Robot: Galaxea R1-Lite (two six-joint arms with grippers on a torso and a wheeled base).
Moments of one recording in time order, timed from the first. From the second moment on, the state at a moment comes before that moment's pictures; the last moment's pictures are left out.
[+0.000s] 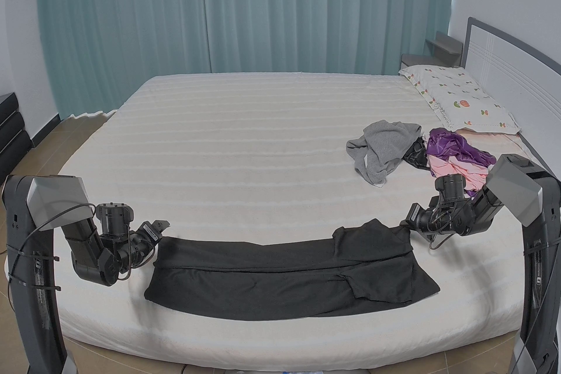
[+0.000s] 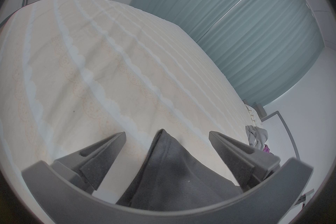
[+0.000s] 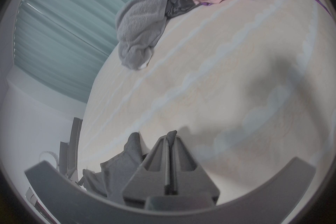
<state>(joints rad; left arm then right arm) 0.03 2.42 -0.72 -1.11 -0.06 -0.80 0.01 2.54 -1.26 -0.50 0.30 0.64</state>
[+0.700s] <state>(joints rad) 0.02 2.36 -0.64 -1.11 -0.07 -0.80 -0.03 2.51 -1.21 -0.58 0.30 0.64</state>
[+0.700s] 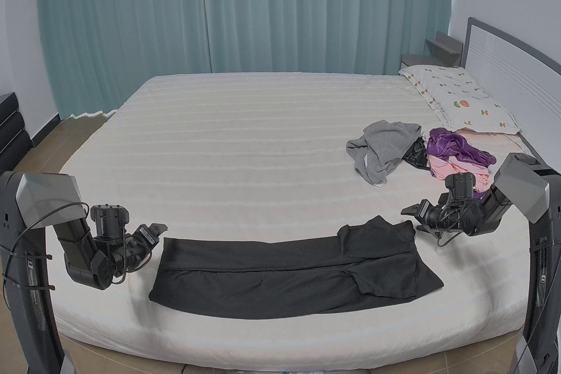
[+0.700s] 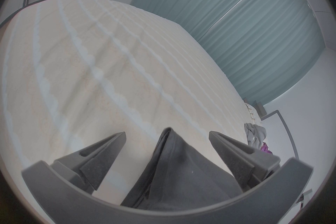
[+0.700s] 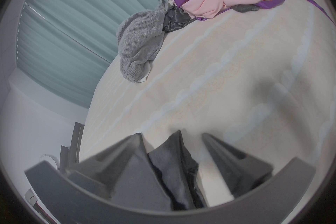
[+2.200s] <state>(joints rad) -0.13 2.29 -0.35 -1.11 0.13 -0.84 -0.03 2.18 -0.67 -0.69 0.32 0.59</state>
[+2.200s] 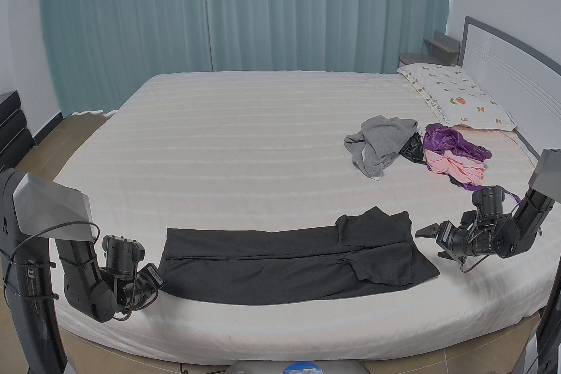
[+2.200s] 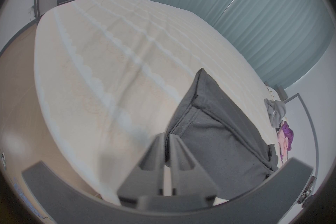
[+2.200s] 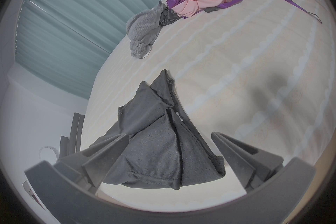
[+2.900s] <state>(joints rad) -0.13 2.29 -0.24 -1.11 0.21 -0.77 -0.03 2.18 -0.66 -0.68 0.32 0.58</state>
